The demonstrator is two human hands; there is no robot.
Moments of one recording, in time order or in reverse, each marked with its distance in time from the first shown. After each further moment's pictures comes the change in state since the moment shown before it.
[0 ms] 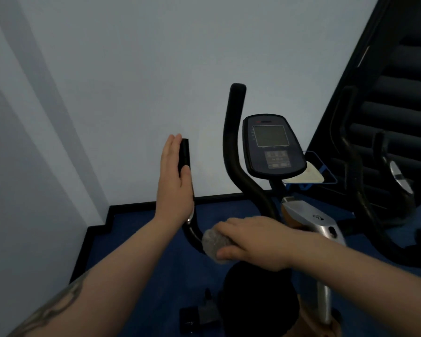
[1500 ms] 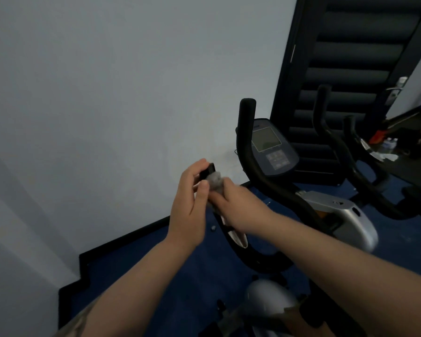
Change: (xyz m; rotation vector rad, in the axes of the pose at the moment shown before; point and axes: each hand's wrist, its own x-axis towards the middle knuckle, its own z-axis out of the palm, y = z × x) left_hand 0.049 -0.045 -0.045 -0.459 -0.393 0.070; right_hand 0.120 -0.060 -0.044 0.653 0.663 0.611
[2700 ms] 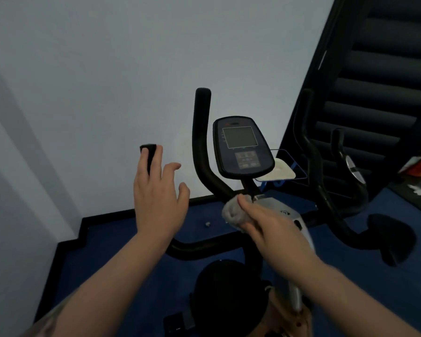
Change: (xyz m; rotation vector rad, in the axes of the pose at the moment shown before) left_hand -0.025 0.036 0.101 1.021 0.269 -0.117; right_hand -0.081 0.161 -0.110 -0.246 0.058 -0.339
